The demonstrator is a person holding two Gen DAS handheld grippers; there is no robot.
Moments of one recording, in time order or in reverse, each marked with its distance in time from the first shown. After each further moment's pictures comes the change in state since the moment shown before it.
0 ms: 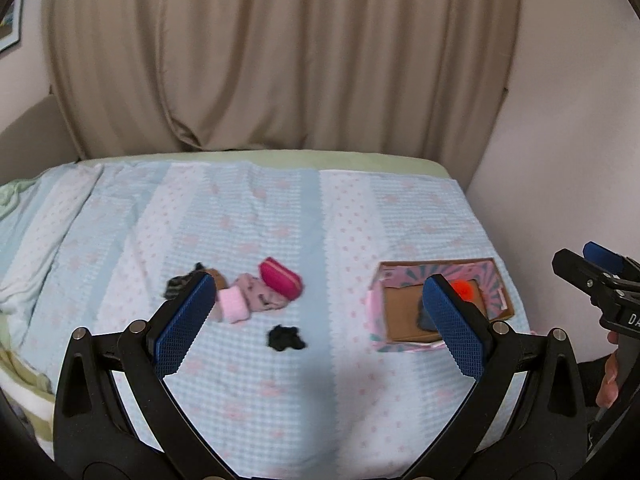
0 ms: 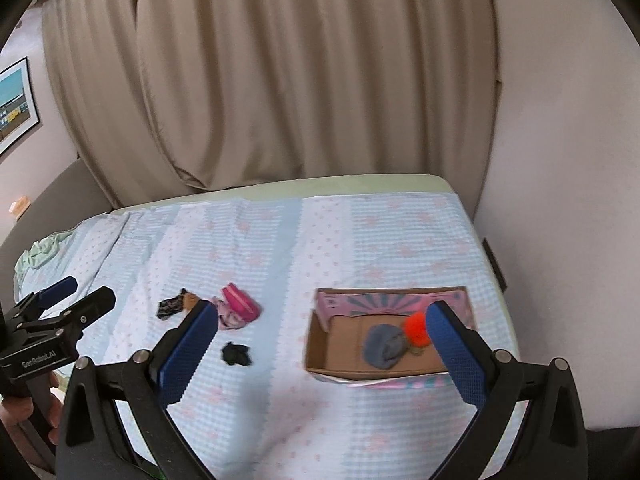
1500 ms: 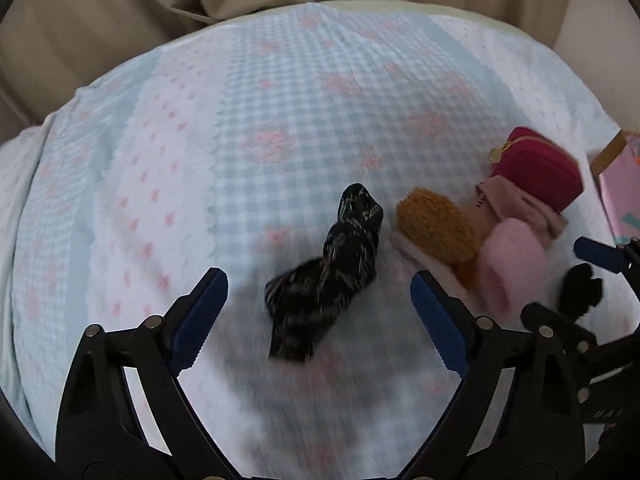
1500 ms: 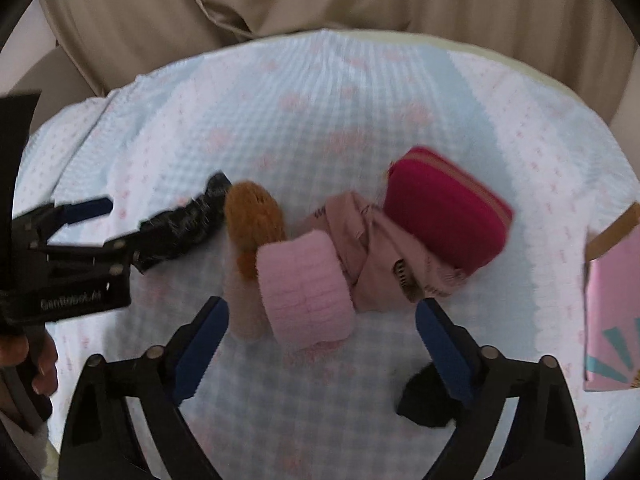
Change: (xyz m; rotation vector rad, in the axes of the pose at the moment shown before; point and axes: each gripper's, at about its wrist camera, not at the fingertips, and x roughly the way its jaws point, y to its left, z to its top) left arm 0.394 0.308 -0.090 0.223 0.347 -0.018; right arm 0.407 0.275 -0.133 -0.070 0.348 0.018
